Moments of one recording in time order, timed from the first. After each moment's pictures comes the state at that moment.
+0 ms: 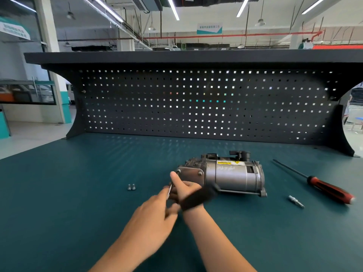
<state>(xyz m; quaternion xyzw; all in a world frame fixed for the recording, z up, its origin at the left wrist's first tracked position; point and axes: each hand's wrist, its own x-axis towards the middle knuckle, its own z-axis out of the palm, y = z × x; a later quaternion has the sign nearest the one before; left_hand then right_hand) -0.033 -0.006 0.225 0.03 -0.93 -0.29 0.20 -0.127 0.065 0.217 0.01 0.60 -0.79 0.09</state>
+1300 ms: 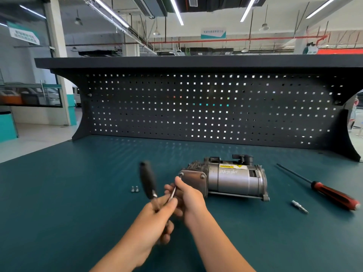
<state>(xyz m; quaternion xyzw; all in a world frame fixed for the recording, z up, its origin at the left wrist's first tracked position) -0.033 -0.001 0.222 0.09 -0.68 -0.72 0.09 -0.121 0.068 0.222 0.02 0.48 -0.85 0.22</state>
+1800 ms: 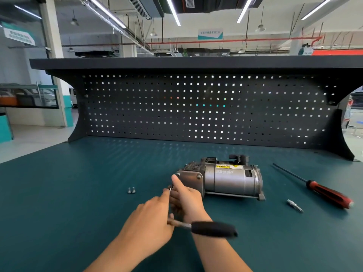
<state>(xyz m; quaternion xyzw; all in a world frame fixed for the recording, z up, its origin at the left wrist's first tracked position) -0.037 -0.006 0.226 0.01 -0.96 -0.17 0.22 -0.126 0.070 0.216 0.00 0.56 -0.82 0.16</state>
